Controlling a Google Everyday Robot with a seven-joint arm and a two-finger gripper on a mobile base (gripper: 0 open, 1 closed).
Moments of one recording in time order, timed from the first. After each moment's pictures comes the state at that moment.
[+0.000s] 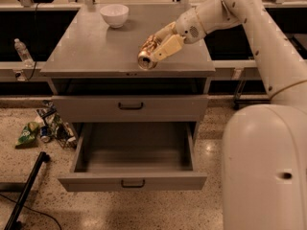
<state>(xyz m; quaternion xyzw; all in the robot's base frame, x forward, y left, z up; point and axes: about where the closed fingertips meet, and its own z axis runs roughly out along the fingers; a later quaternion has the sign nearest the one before) 0.722 -0.025 0.902 -0.59 0.66 0.31 0.36</state>
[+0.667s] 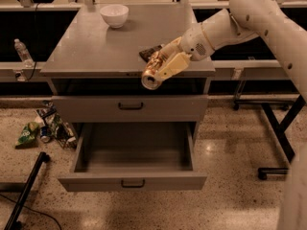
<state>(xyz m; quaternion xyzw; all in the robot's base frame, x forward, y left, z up) 0.656 -0.036 0.885 -0.58 0.68 0.28 0.35</state>
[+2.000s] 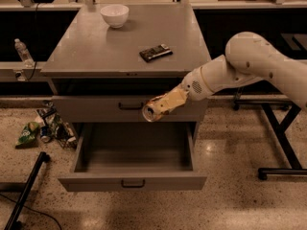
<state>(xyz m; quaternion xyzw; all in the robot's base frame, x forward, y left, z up) 0.600 -0.051 0.787 -0.41 0.82 0.31 0.26</state>
